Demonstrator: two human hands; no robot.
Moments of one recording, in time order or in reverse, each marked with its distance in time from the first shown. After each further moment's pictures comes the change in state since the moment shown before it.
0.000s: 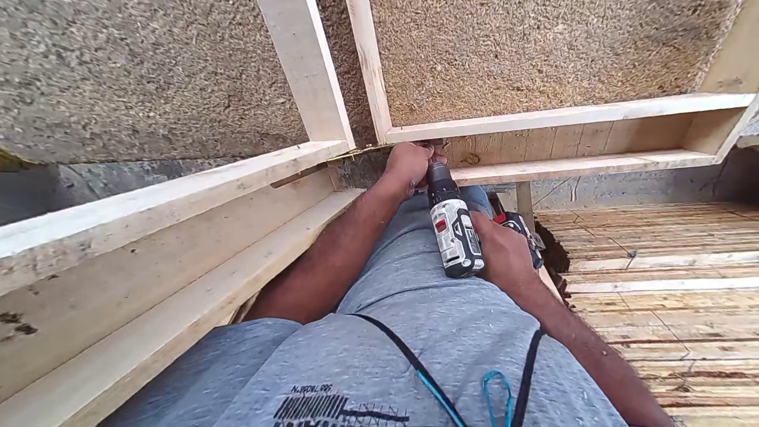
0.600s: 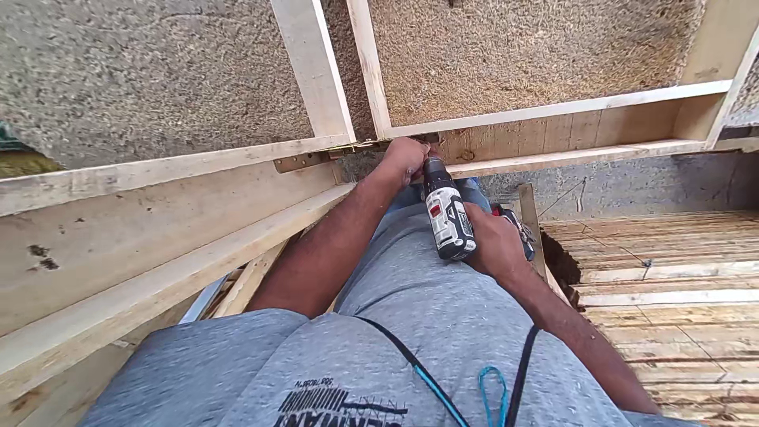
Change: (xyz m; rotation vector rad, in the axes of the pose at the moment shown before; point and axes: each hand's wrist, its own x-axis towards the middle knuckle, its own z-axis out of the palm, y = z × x) left_hand 0.012 0.007 -0.001 0.149 0.037 0.002; right_hand -0.004 0.004 0.012 0.020 -0.008 -0.001
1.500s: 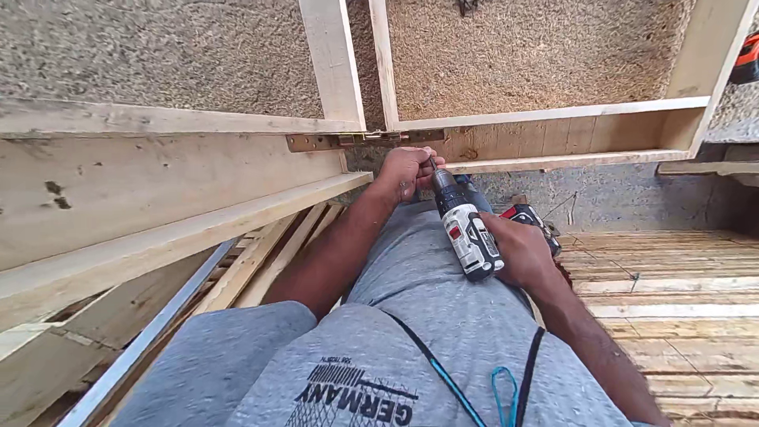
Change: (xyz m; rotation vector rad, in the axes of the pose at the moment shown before) left_hand -0.046 -0.036 -0.005 -0.593 -0.094 0.080; right_hand -0.035 0.036 -0.004 -0.035 0.157 -0.288
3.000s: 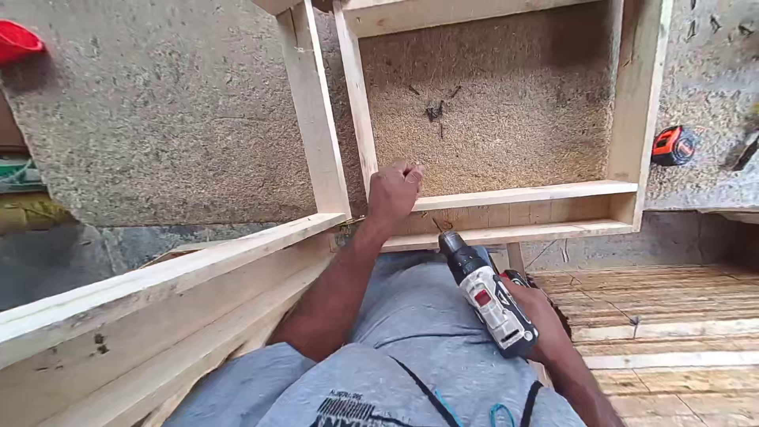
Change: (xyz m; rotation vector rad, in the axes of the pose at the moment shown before) left_hand 0.016 0.112 0.065 0.998 0.223 0.562; right_hand 0.002 0.047 -0.072 0.363 0.054 0.086
